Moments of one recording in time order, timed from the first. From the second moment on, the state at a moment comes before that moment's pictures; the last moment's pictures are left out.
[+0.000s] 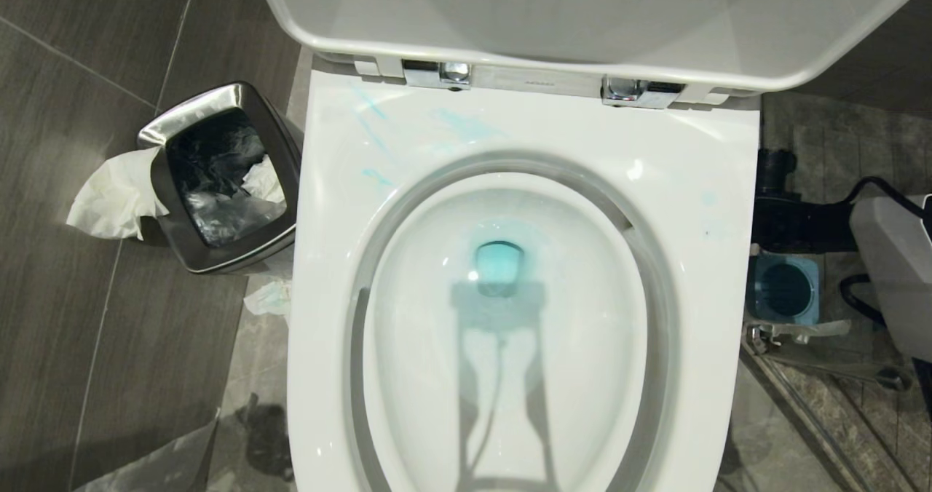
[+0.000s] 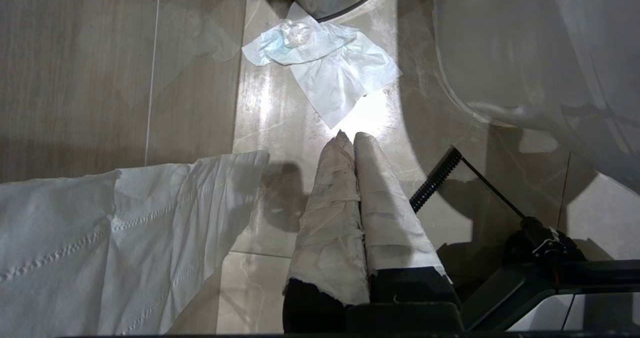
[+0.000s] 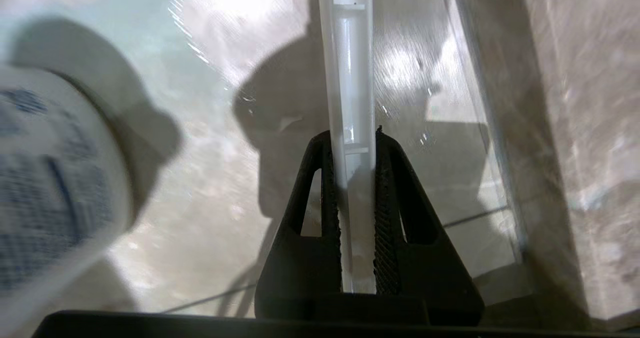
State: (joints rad) left arm 0.00 0.00 0.00 0.01 0.00 0.01; right arm -0.10 2.46 -1.99 -0.21 -0.15 0.49
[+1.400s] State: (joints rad) left arm 0.00 0.00 0.00 0.01 0.00 0.01; right arm -0.03 2.23 -1.81 -0.22 -0.19 0.46
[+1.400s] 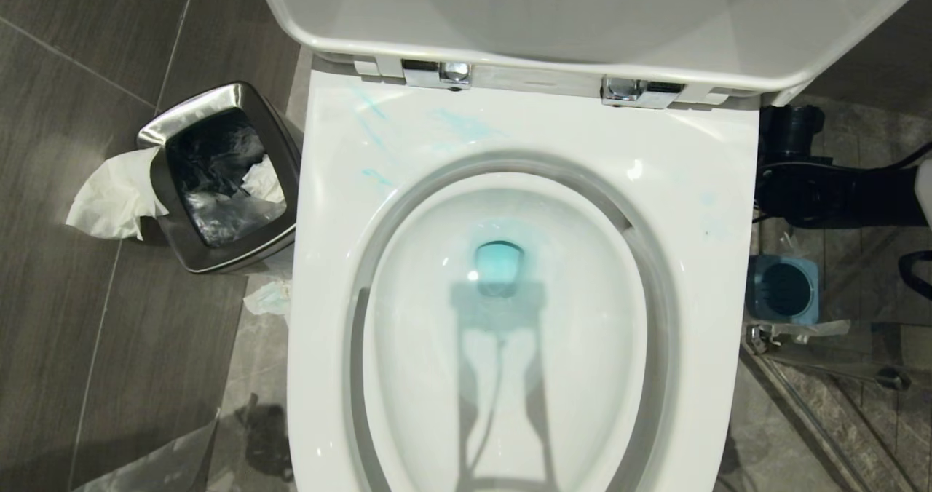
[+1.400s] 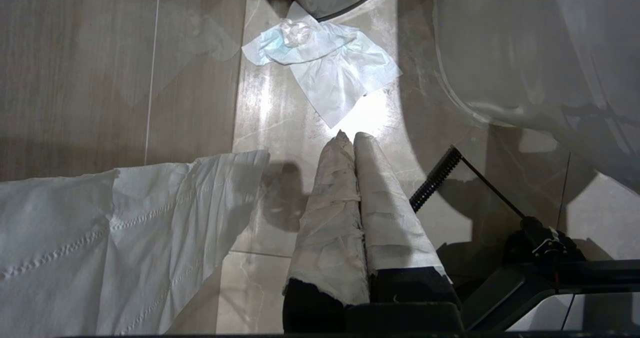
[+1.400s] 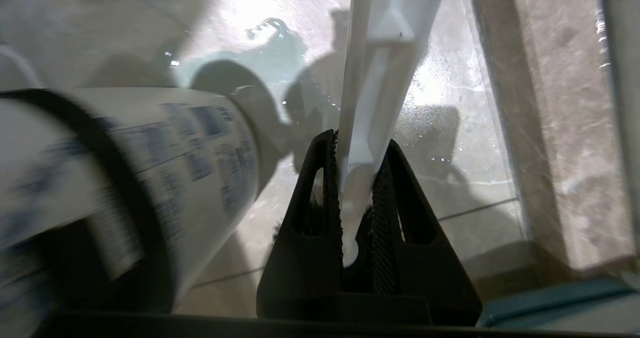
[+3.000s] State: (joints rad) left arm -0.01 0.00 0.00 0.01 0.00 0.01; right arm -0.04 1.75 -1.30 -0.22 -0.19 0.41
